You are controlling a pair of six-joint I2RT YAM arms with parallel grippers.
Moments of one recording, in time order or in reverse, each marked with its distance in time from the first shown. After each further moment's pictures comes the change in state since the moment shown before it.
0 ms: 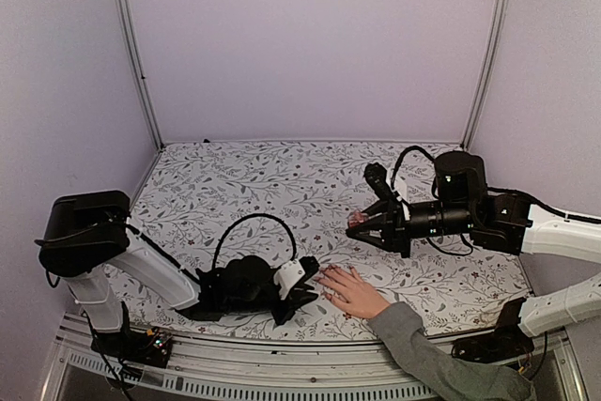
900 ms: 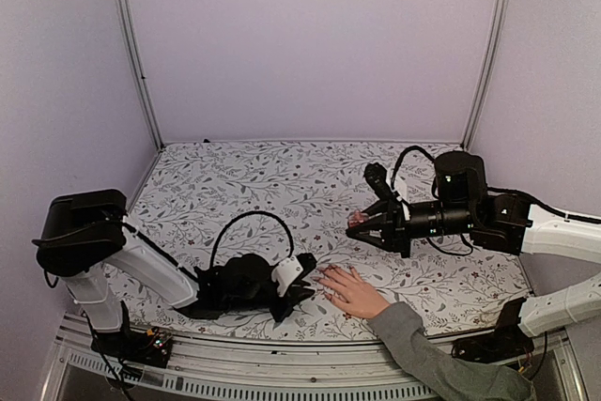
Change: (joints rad) left arm 0.010 -0.009 0.000 -0.031 -0.038 -0.002; right arm 0.000 0.000 0.000 0.000 0.000 0.000
